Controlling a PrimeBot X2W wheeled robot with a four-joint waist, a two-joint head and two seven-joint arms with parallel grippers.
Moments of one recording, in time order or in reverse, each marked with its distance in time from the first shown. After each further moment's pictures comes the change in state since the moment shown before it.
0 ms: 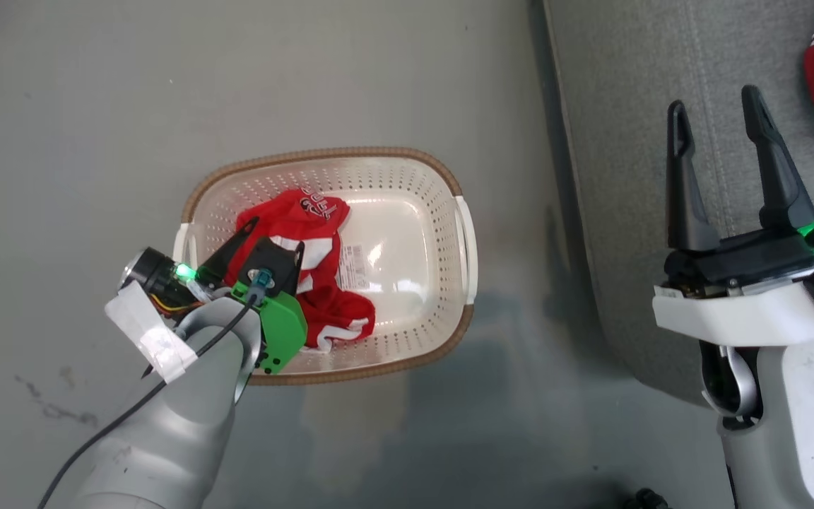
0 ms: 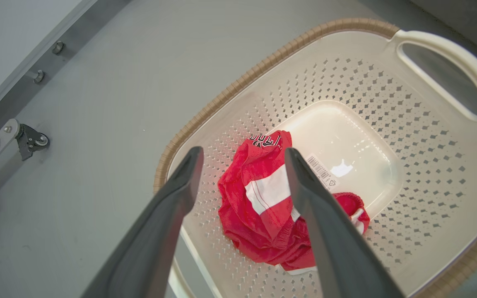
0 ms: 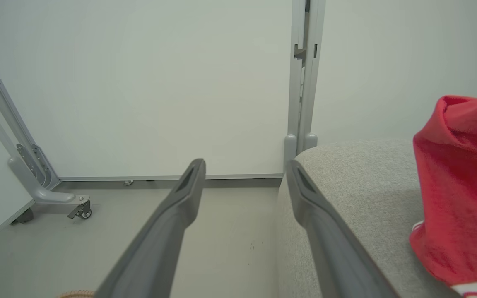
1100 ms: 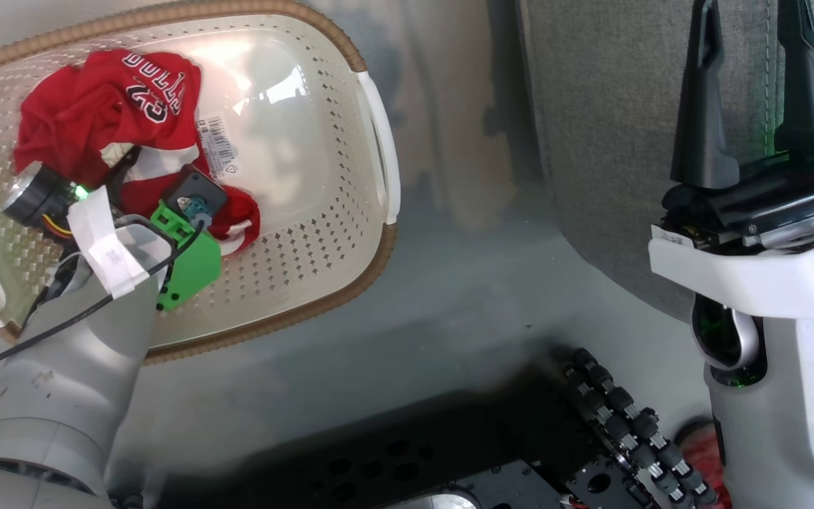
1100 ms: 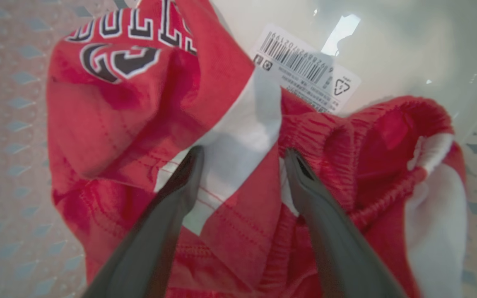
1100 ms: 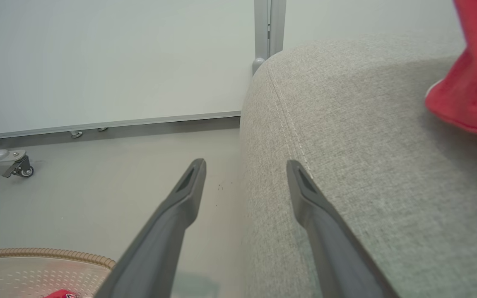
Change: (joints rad) left arm -0.256 0.131 -0.158 0.205 0.114 0.108 0.117; right arm -0.151 0.035 0.044 -0.086 0.066 -0.001 -0.003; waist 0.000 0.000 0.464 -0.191
